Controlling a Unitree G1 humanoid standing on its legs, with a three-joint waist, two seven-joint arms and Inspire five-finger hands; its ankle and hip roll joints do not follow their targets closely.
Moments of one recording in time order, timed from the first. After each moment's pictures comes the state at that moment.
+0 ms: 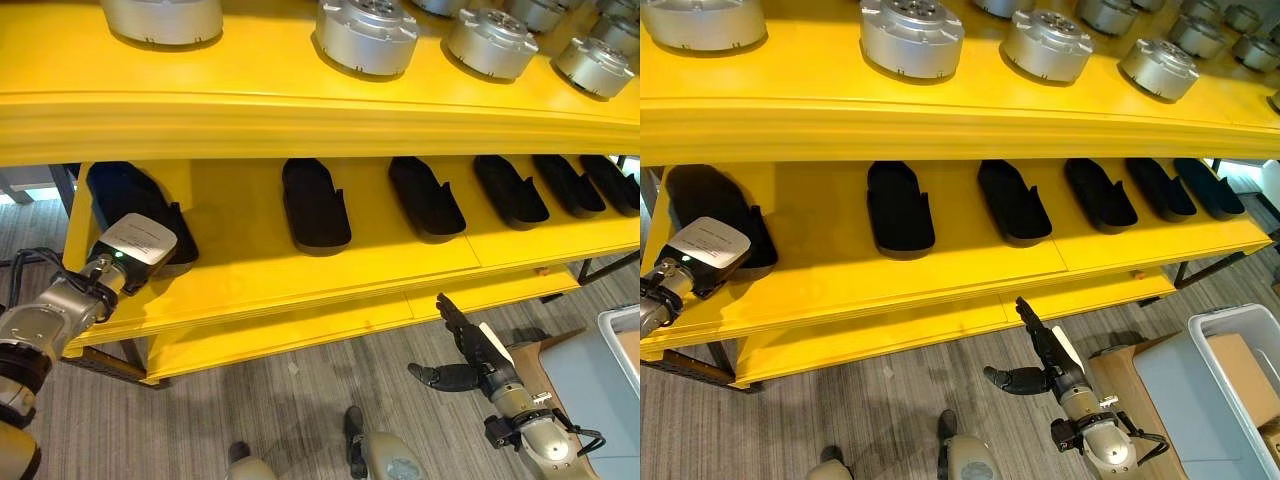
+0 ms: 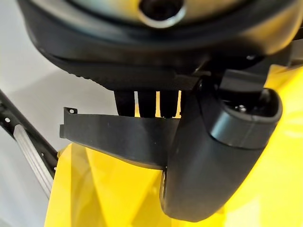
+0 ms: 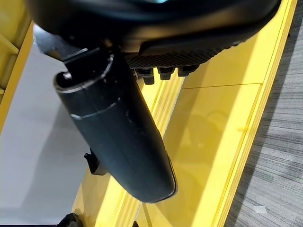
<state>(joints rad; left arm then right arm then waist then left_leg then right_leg) -0.62 1.19 -0.64 0.70 0.96 -0.26 0.24 0.28 -0.47 0.10 0.04 0.16 -0.23 0.10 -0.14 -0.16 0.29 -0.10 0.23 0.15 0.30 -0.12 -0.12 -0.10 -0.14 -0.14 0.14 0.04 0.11</state>
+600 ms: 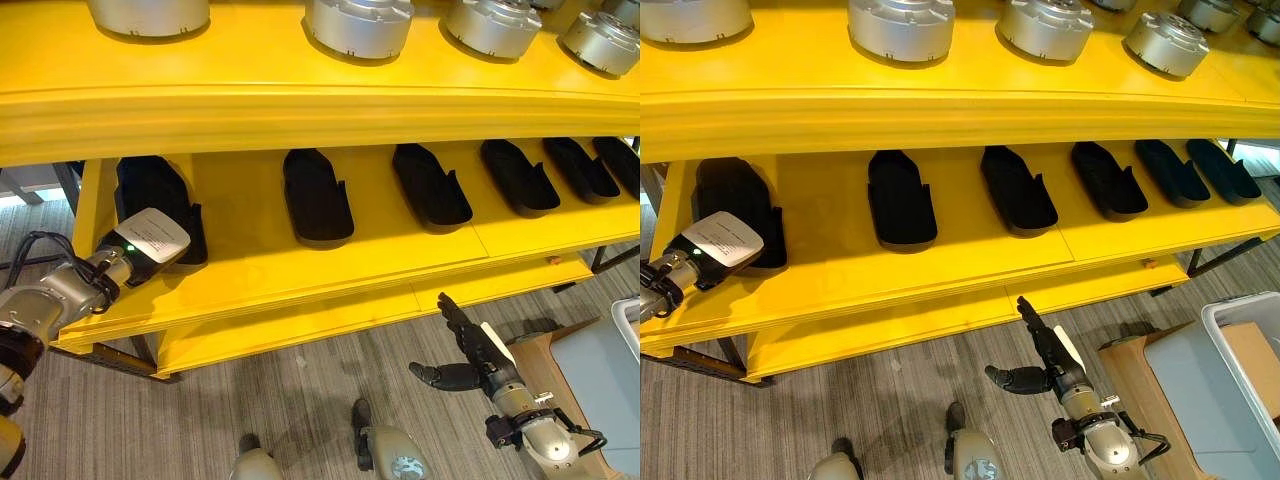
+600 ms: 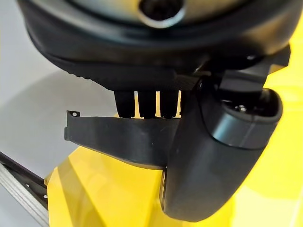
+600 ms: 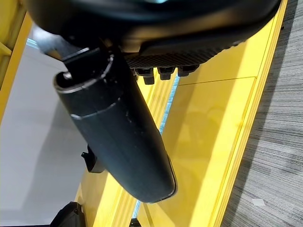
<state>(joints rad) -0.72 1.24 -0.76 0.68 1.00 -0.31 0.25 0.28 -0.47 0.09 0.04 0.16 -0.24 0.10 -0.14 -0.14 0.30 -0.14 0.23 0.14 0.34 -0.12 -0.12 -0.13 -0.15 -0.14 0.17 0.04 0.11</state>
